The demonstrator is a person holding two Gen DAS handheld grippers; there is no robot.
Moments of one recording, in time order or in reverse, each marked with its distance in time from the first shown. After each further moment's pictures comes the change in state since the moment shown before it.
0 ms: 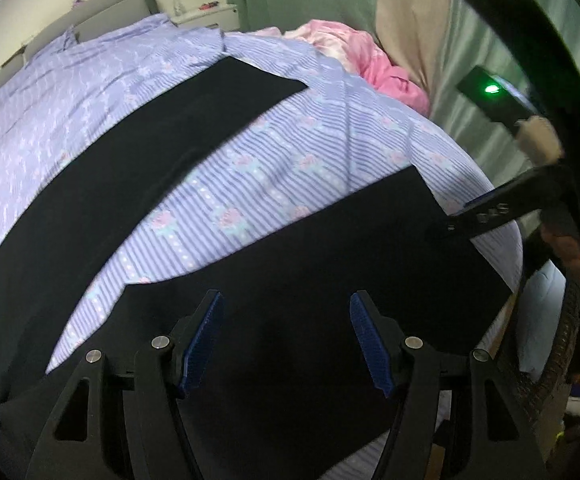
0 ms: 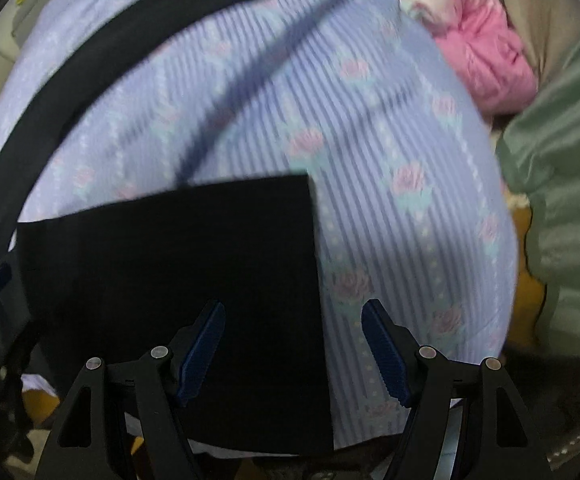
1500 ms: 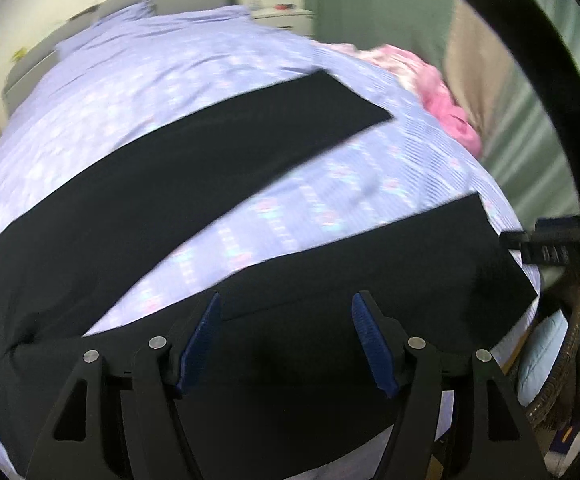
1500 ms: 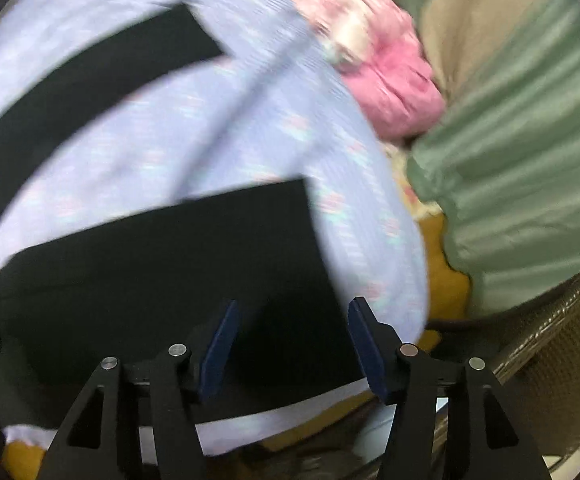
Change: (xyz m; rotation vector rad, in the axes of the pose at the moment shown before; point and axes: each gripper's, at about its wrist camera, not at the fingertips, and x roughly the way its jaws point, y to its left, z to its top) left arm -0.053 0.072 -0.030 -0.242 -0.049 0.123; right arm -0.100 0.115 -0.040 0.038 -0.212 -0.315
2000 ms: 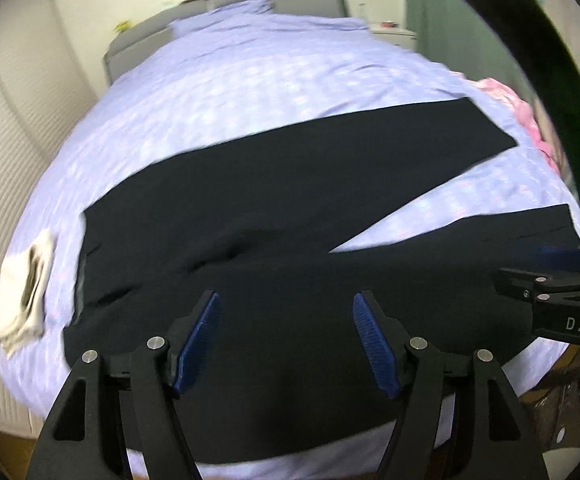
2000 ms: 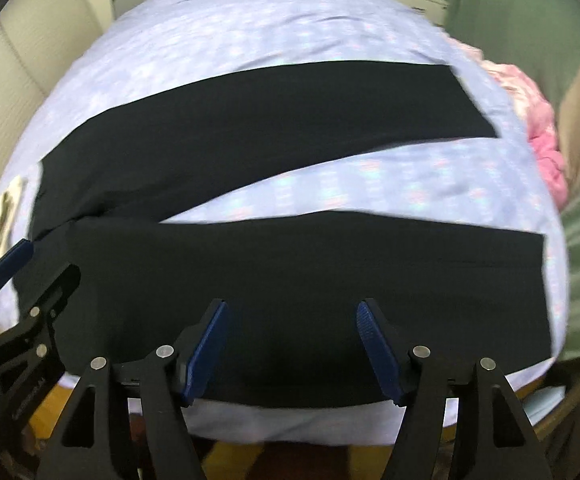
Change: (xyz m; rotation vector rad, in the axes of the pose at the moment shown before) left arm -0.100 0.199 -0.109 -0.170 -0.034 0.259; right arm -0.065 0.229 -0.075 -0.234 -0.107 0.350
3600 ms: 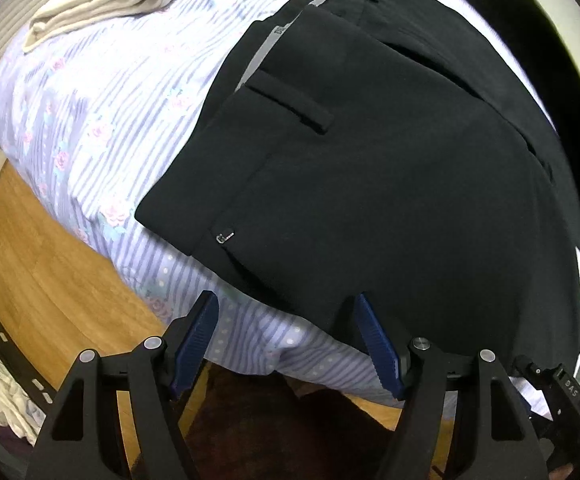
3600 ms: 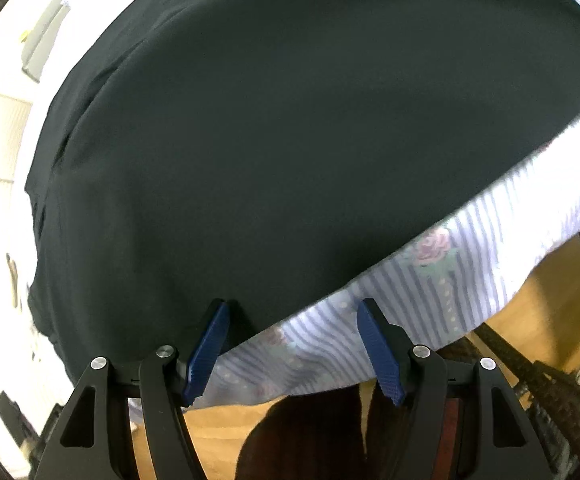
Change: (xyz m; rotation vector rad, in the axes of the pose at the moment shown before) left arm 0.076 0.233 -0.197 -0.720 0.377 -0.043; right arm 0.108 0.086 -0.127 0.534 0.185 0.120
